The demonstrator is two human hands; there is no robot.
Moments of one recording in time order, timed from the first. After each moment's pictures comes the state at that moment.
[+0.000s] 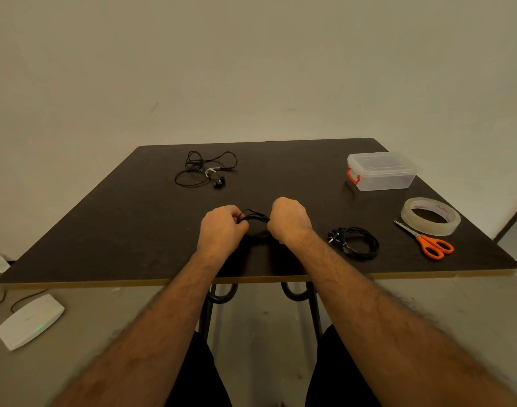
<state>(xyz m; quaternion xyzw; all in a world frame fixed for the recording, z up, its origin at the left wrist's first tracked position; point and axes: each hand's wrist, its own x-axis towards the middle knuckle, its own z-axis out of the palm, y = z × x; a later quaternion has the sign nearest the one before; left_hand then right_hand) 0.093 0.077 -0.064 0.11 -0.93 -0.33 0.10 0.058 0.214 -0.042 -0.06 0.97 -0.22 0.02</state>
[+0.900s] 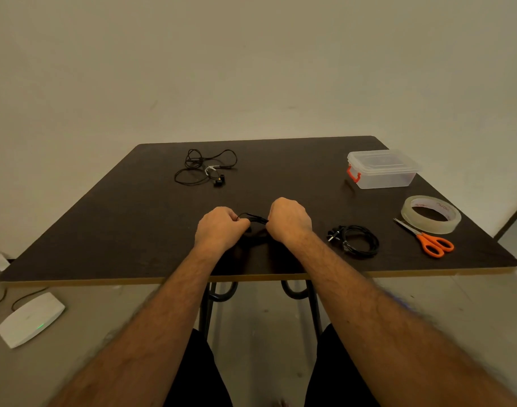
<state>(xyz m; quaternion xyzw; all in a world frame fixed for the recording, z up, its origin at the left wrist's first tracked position) 0.094 0.074 -0.057 0.16 -0.94 -0.31 0.04 0.054 0.214 -0.053 -0.07 0.97 -0.22 0.01</state>
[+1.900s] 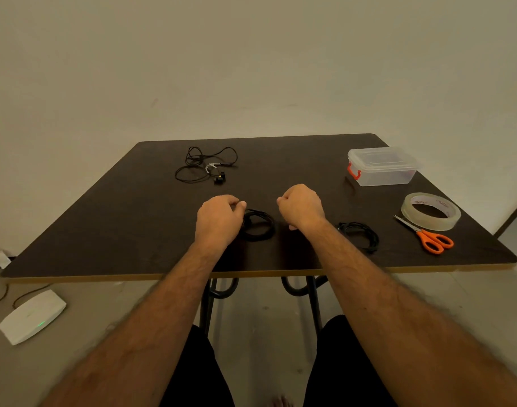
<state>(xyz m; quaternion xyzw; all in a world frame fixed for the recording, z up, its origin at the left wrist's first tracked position) 0.096 0.075 -0.053 0.11 -0.94 -0.29 0.16 0.042 0.236 -0.043 -0.03 0.94 -0.35 0.00</state>
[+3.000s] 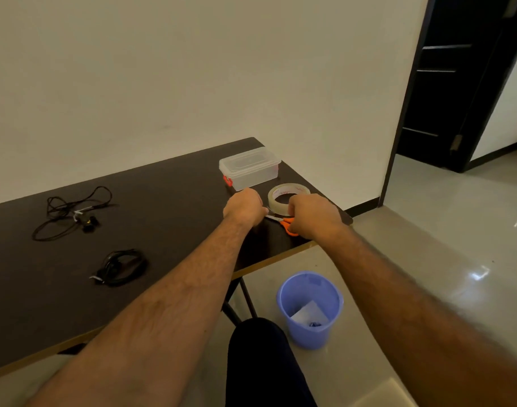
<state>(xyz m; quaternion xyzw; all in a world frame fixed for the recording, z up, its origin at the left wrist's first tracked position) 0.017 0.364 -0.038 -0.07 -0.98 -0.19 -0.03 0.086 0.491 -0.038 0.08 0.99 -0.12 -0.02</state>
